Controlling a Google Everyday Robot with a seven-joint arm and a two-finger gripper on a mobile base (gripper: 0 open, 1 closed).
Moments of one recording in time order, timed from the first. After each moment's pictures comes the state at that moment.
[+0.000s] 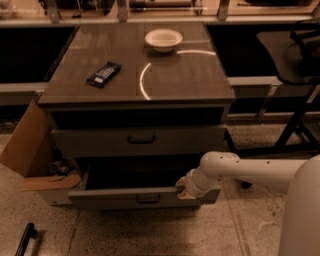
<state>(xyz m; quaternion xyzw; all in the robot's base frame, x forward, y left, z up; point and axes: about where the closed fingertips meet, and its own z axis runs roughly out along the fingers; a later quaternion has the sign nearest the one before) 0.545 -0.094 0.429 -0.74 0.64 0.10 0.19</state>
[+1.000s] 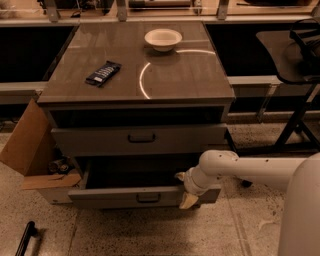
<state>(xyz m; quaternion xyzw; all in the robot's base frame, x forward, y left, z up) 0.544 -0.093 0.428 -0.74 0.64 0.10 0.19</state>
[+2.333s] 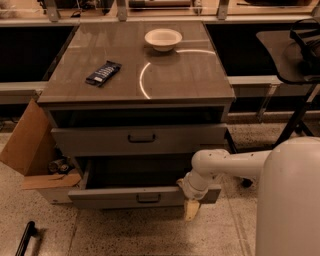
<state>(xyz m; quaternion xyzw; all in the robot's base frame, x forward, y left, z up) 0.516 -0.102 0.405 -0.74 0.66 0.13 0.10</state>
